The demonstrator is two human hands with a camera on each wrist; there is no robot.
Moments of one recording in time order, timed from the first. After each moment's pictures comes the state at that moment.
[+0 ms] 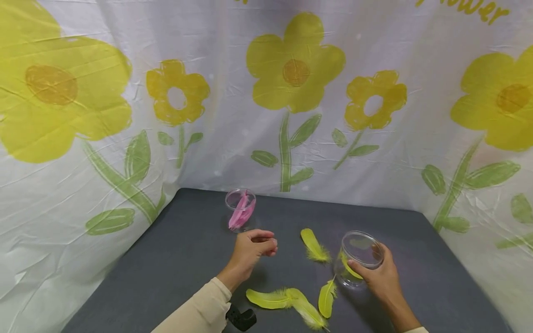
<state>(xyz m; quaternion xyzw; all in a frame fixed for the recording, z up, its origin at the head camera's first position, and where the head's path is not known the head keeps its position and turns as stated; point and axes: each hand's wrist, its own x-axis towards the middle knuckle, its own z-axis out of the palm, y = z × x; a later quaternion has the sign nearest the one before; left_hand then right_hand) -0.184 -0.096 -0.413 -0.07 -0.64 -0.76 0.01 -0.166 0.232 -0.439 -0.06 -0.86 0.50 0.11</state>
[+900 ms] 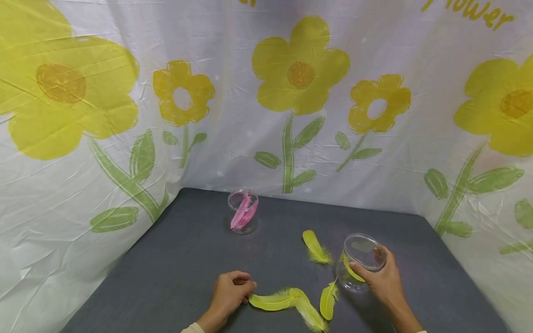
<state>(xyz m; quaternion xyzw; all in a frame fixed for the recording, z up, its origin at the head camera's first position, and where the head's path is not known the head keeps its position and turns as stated) -0.127 -0.134 -0.481 0.06 -0.77 -0.63 0.01 -0.166 0.231 -0.437 -0.07 -0.86 0.50 0.09</state>
